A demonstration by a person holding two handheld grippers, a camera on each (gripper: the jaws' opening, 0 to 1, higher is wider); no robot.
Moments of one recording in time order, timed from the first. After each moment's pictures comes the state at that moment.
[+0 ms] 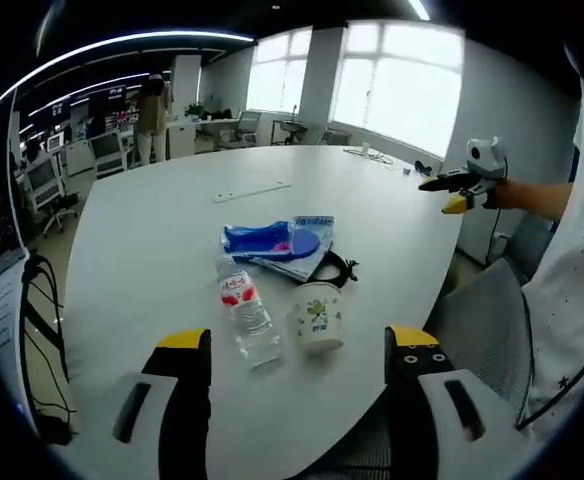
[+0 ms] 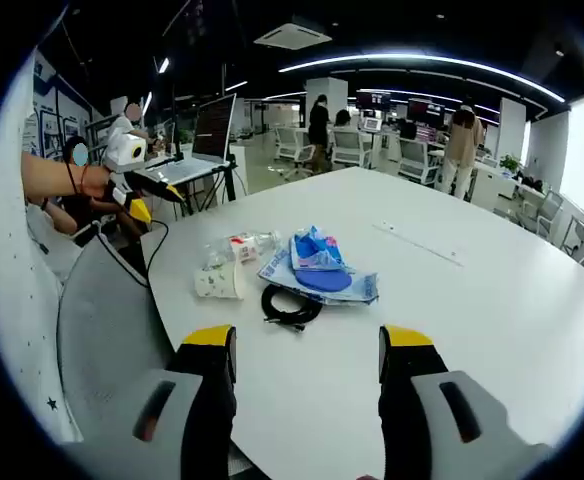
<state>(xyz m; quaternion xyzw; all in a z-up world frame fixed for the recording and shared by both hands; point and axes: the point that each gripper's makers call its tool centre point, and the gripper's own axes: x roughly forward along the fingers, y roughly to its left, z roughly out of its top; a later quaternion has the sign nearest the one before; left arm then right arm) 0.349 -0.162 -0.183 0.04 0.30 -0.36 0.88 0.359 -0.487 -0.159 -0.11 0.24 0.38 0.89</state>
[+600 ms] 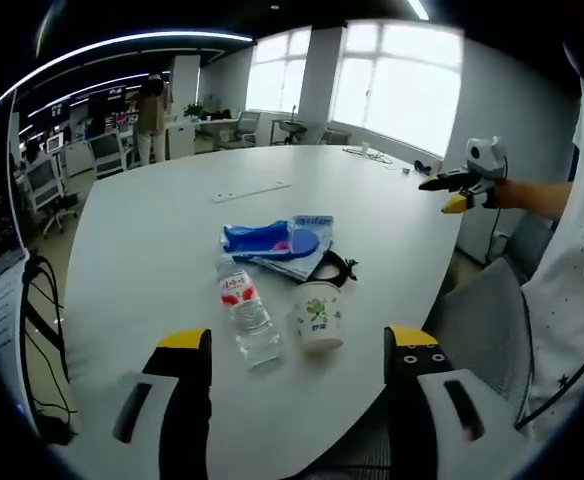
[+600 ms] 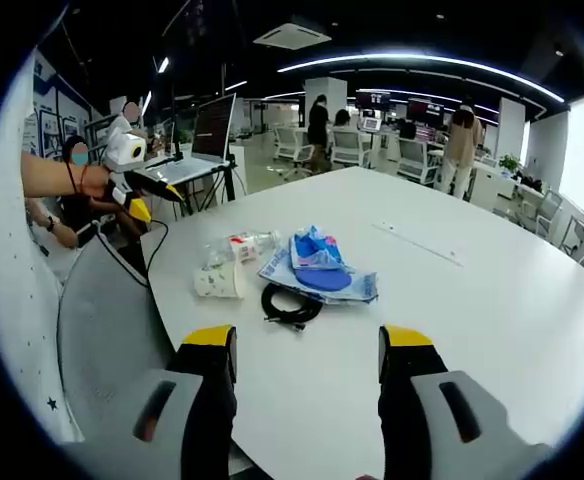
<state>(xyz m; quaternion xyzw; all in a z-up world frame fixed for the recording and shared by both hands) 0.346 -0.161 -0.183 0.04 0.30 -0.36 0.88 0.356 -0.487 -0.159 -0.11 0.24 0.37 0.89</state>
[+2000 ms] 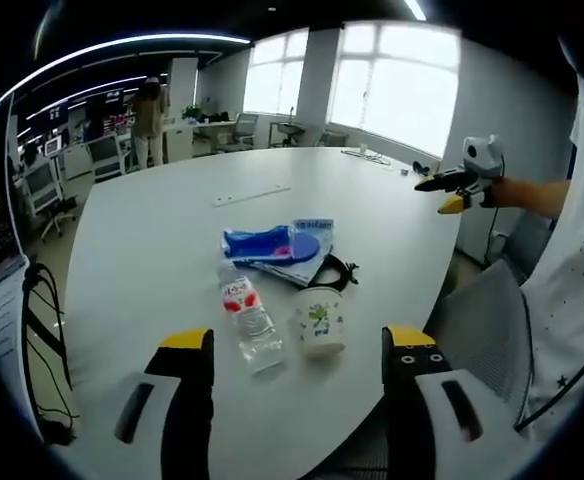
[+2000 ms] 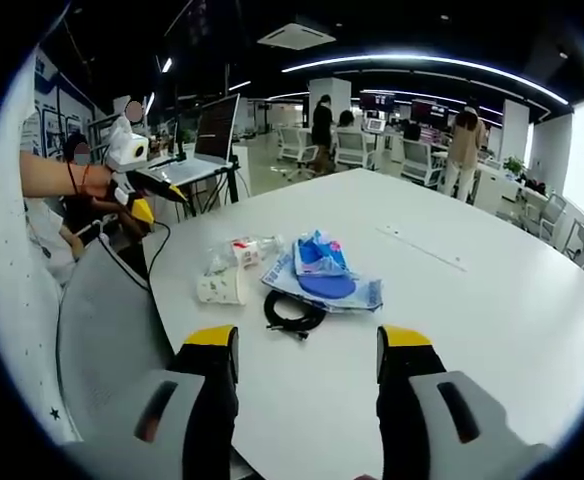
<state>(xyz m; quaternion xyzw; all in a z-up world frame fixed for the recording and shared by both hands) 0.353 -0.161 -0.178 0.04 0.29 -0.36 0.88 0.364 -0.474 -0.155 -0.11 0.24 0.38 0.89</state>
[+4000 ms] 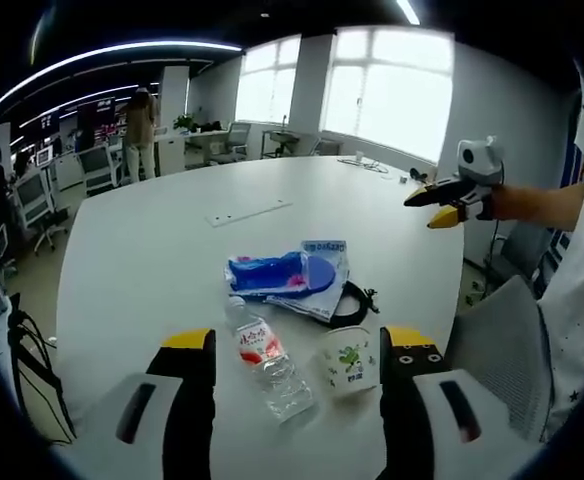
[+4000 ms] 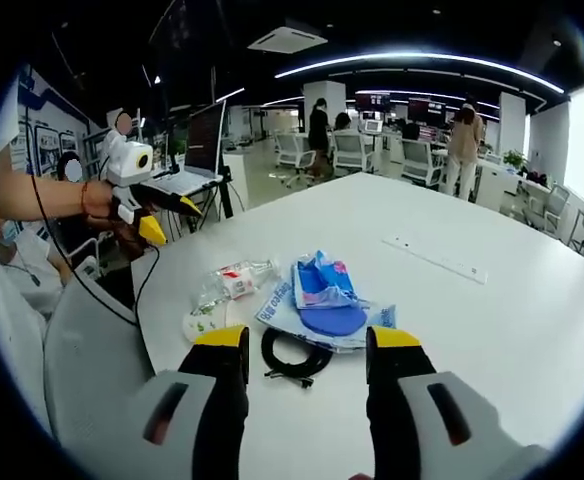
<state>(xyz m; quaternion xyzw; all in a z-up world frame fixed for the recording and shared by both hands) 0.424 -0.178 -0.178 0.04 0.27 -0.39 0.88 0.422 -0.426 -0.160 -0.08 0.24 0.38 0.89</state>
